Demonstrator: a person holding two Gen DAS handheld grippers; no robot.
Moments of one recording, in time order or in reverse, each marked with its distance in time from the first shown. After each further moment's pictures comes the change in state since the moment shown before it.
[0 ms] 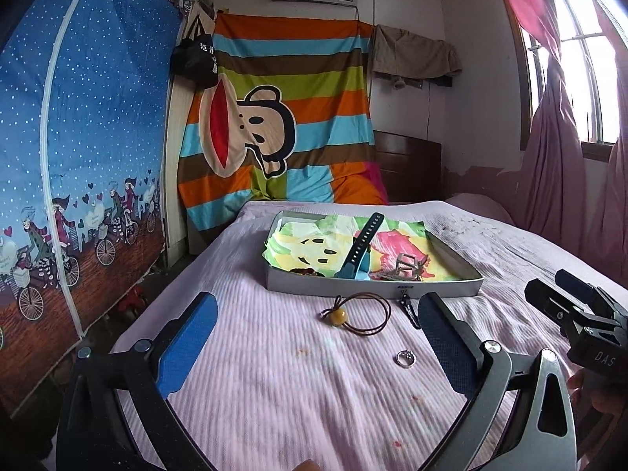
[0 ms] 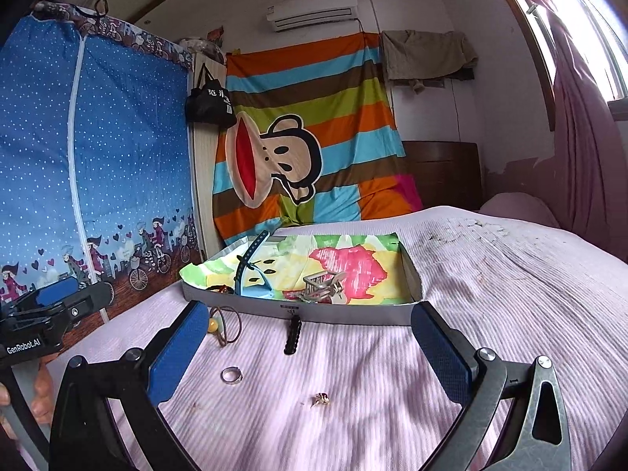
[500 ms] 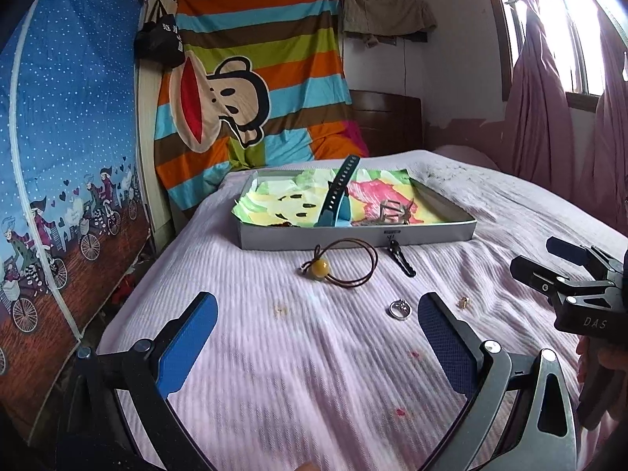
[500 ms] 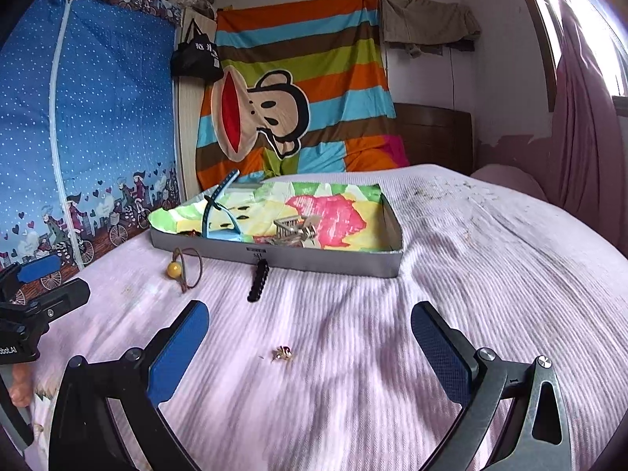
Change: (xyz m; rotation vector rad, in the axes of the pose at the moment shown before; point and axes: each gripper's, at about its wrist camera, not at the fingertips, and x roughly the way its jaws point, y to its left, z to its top) left arm 0.036 -0.014 -0.027 0.110 0.157 -0.056; right arm 0.030 -0.021 -0.025 -0.016 0.201 -0.058
